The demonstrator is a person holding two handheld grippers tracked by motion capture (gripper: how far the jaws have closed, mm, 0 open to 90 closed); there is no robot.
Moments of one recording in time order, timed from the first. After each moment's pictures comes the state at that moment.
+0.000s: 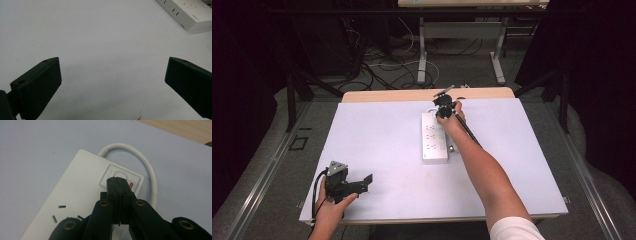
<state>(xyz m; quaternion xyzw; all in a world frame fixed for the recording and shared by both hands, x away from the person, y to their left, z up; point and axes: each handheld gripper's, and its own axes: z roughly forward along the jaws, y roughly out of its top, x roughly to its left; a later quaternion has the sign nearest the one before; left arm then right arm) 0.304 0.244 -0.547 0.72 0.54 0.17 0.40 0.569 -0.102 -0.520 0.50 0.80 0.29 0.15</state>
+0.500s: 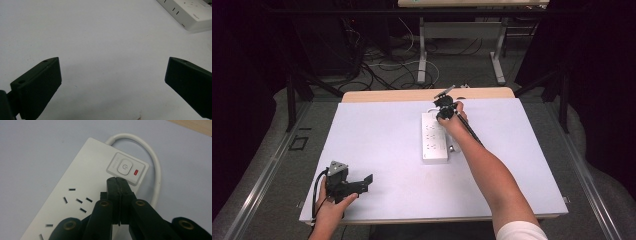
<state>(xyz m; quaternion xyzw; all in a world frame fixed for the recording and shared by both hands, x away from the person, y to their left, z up) 0.304 0.244 -0.548 0.72 0.54 0.17 0.40 0.559 -0.104 -0.512 0.50 0.82 0.27 0.13</state>
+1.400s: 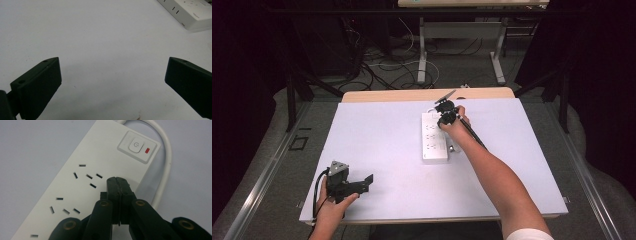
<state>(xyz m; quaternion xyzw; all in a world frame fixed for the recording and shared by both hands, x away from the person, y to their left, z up) 0.304 0.242 -0.548 0.72 0.54 0.18 0.39 0.540 -0.109 -0.515 0.48 0.83 0.26 0.11</state>
